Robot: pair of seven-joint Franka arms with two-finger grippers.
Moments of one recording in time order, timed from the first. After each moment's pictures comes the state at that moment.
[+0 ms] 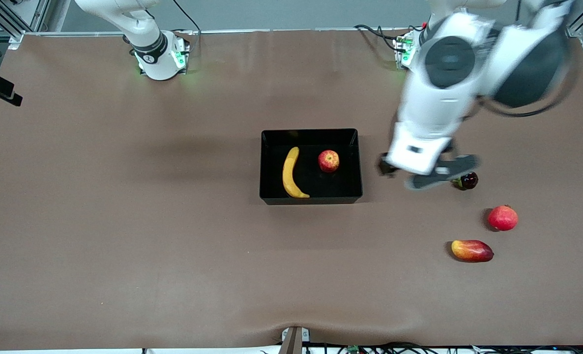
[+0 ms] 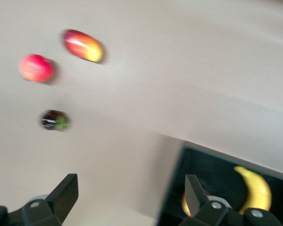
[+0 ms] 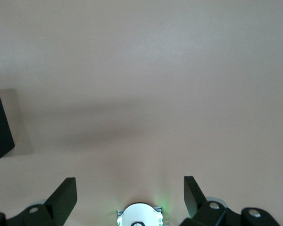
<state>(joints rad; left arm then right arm) -0.06 0.34 -0.47 -1.32 0.32 1.55 -0.80 0.15 -0.02 -0.26 -1.43 -0.01 1.31 -0.01</state>
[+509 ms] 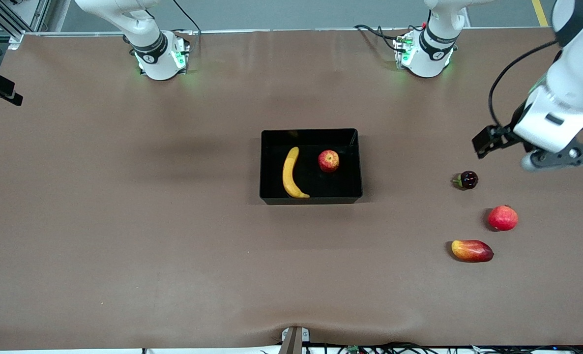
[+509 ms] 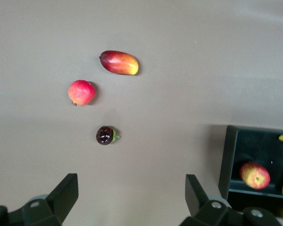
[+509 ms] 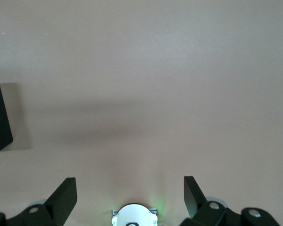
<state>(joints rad) 0.14 0.13 -0.40 -1.40 0.15 1.51 -0.31 0.15 -0.02 -0.25 -1.43 0.00 1.31 -0.07</state>
